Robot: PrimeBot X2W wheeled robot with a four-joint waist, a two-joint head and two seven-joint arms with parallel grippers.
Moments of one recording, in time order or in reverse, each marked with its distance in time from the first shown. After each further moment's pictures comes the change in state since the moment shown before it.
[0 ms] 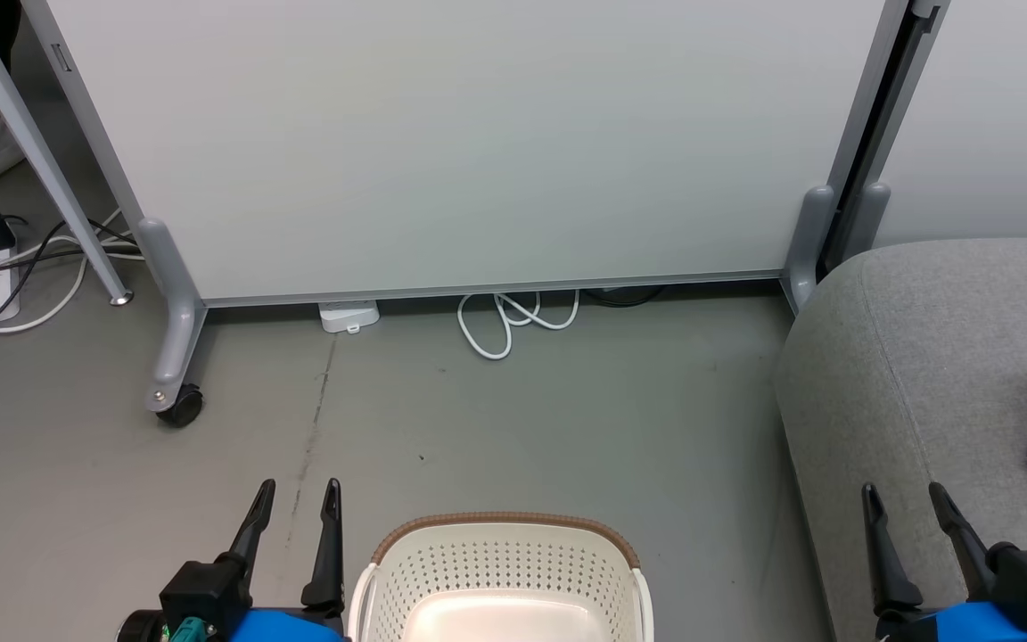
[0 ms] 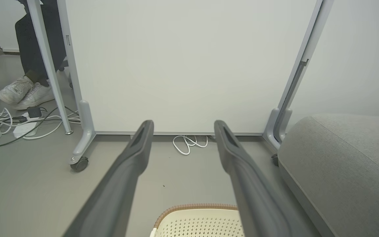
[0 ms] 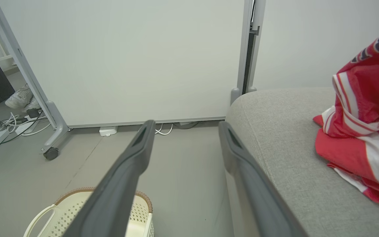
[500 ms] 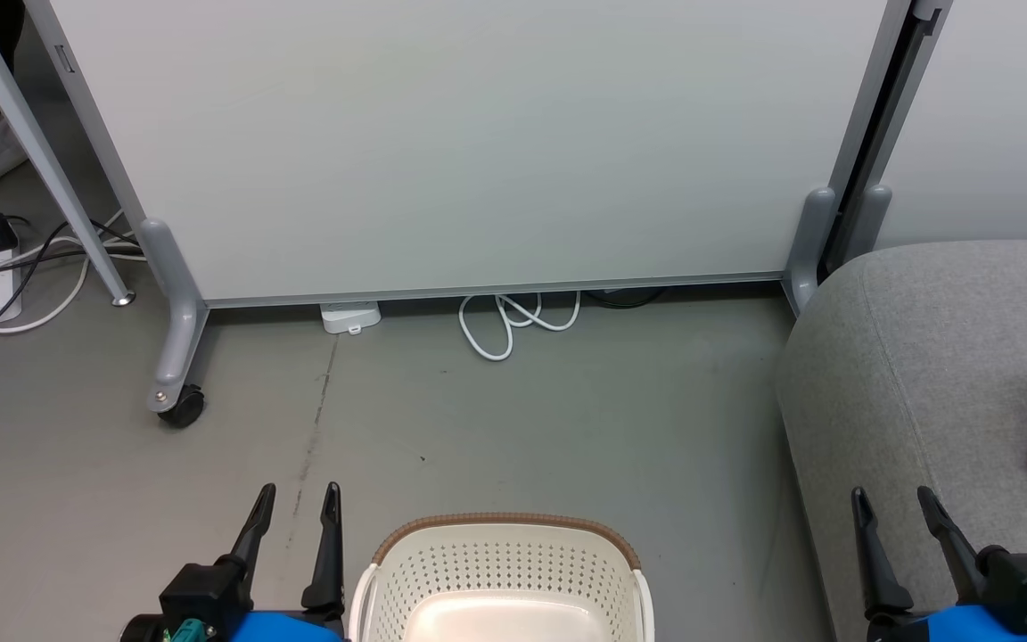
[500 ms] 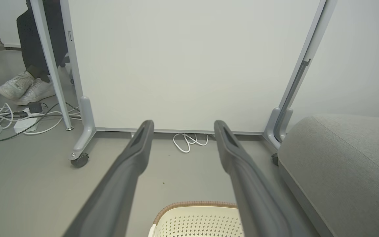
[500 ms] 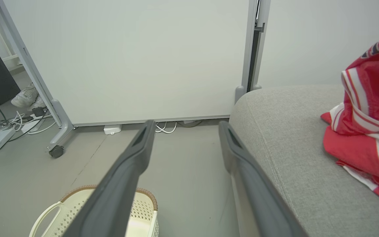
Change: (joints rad) left arm 0.000 -0.004 0.005 0.016 -0.009 -0.002 0.000; right arm 0.000 0.000 0.022 0.017 0.010 0.000 -0.009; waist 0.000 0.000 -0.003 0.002
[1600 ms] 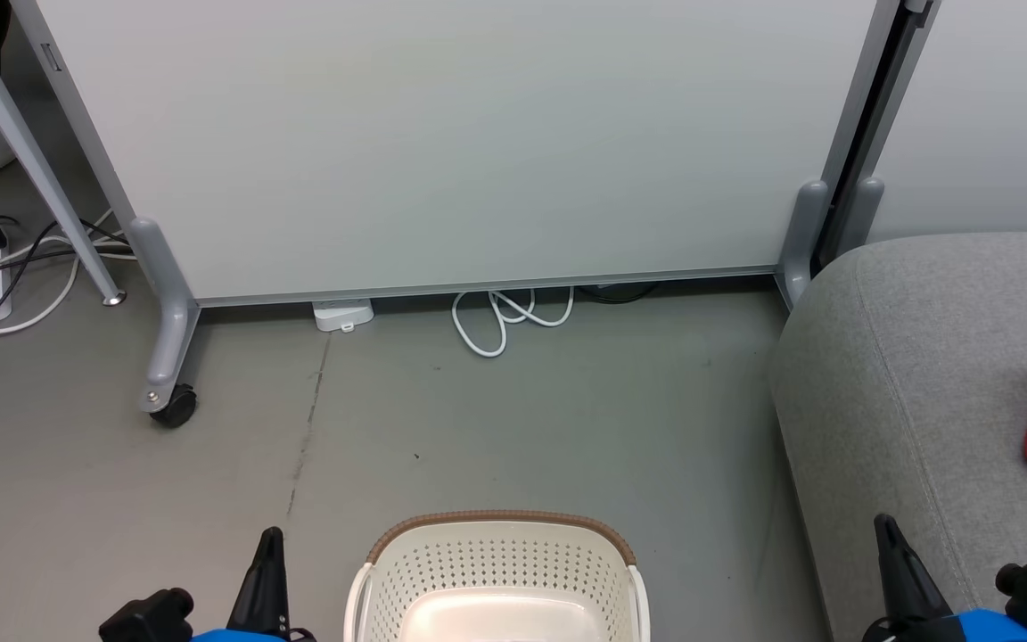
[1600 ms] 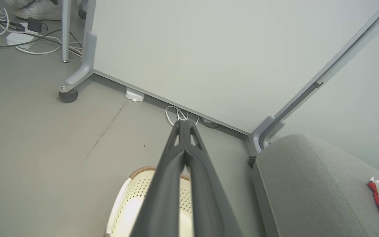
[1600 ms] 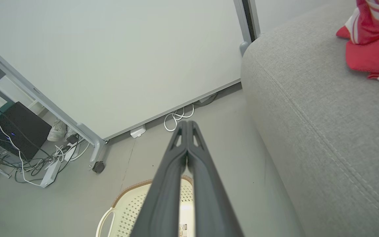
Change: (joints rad) left arm 0.039 -0.006 0.036 0.040 -0.325 0.001 0.086; right arm -0.006 0.013 0.005 0.087 0.330 0.000 0.063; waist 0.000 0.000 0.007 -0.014
